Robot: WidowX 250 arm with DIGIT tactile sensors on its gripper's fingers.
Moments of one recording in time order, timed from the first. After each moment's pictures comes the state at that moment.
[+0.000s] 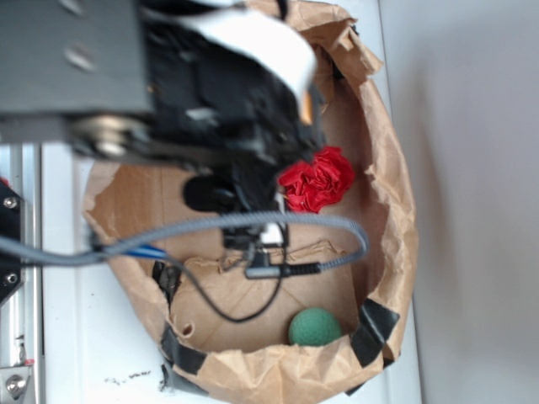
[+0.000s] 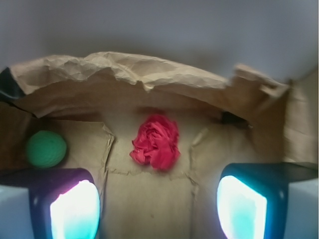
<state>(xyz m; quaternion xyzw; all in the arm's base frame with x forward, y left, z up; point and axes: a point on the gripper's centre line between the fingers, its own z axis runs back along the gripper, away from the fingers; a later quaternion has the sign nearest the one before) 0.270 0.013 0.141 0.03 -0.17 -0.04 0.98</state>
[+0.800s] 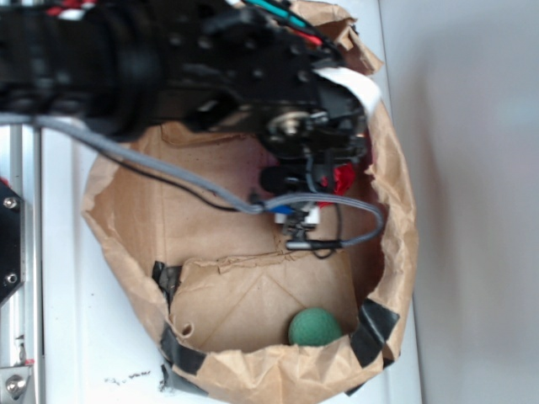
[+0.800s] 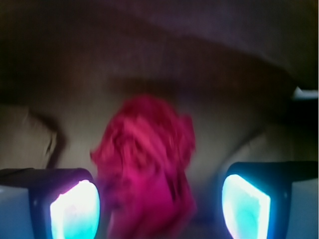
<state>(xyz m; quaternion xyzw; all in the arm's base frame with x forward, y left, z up) 0.311 0.029 0.054 0.00 -0.12 -0.06 0.99</state>
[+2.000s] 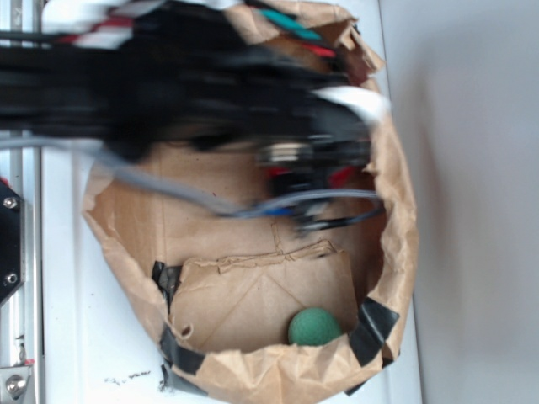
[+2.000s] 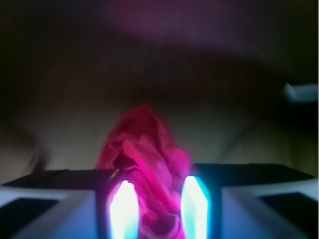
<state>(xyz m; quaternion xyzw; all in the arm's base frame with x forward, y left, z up) 0.284 0.026 0.079 0.02 -0.17 -0.02 0.99</state>
